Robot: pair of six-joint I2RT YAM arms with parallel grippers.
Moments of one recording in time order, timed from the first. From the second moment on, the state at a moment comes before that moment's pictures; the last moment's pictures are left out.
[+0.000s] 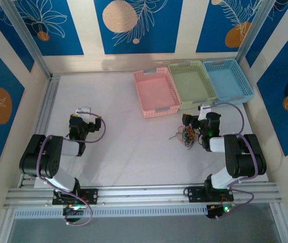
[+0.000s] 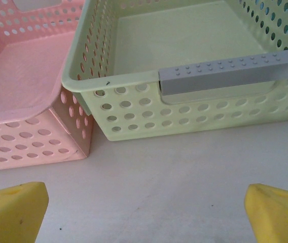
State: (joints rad) left arm -0.09 1.57 0.37 0.85 -0.08 0.08; right arm 0.01 1.52 0.39 0.71 -0.15 0.09
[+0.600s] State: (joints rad) left arm -0.15 1.38 0.37 0.72 -0.12 0.12; right arm 0.02 1.49 0.45 0.58 -0.15 0.08
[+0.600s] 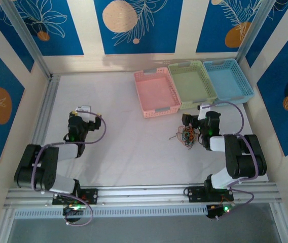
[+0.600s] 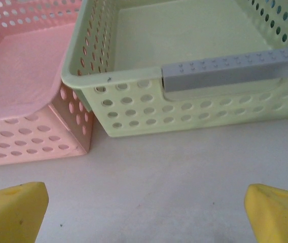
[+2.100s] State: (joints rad) left arm -0.17 1.14 0.50 0.24 -0.16 -0.21; right arm -0.15 2.37 2.22 -0.86 0.09 0.24
